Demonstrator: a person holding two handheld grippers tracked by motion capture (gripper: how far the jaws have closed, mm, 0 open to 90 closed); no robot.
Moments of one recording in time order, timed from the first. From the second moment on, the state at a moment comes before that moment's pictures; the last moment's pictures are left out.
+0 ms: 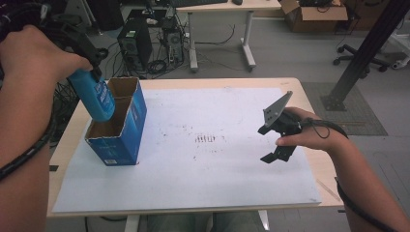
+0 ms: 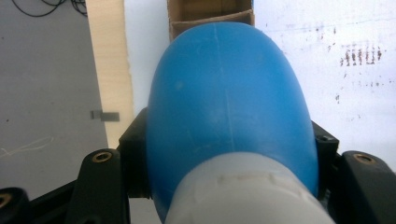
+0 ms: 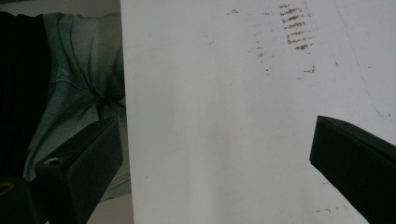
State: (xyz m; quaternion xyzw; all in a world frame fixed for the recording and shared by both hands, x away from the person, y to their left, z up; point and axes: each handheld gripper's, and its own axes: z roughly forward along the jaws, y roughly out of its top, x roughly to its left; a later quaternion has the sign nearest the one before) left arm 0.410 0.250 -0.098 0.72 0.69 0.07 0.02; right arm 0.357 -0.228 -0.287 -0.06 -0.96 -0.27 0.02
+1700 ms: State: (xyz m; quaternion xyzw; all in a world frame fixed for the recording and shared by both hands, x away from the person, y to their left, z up) left arm 0.430 0.258 -0.223 0.72 0.69 0.05 -0.01; right arm 0.356 -0.225 -0.293 -0.06 -0.96 -0.27 0.02
